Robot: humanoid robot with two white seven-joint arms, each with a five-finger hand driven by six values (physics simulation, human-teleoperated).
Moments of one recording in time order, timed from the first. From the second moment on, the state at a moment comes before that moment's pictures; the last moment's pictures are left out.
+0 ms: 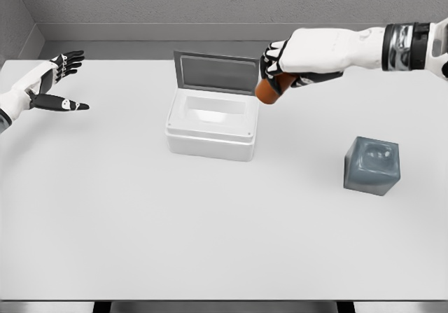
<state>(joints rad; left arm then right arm) -0.85 0.52 -0.57 -0.36 0.43 -0.60 -0.61 -1.08 -0.73 0.90 -1.45 0.23 -0.61 0.61</state>
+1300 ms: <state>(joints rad) -0.84 0.52 -0.57 -0.37 0.44 -0.60 -0.61 -1.16 -0.56 1.02 -1.28 0.29 -0.61 0.61</state>
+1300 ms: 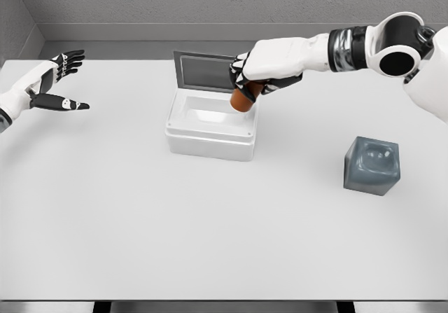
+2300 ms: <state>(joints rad) -0.84 0.52 -0.56 -0.37 0.44 -0.60 -0.61 -1.16 -0.55 1.05 -1.25 0.31 -0.61 0.61</state>
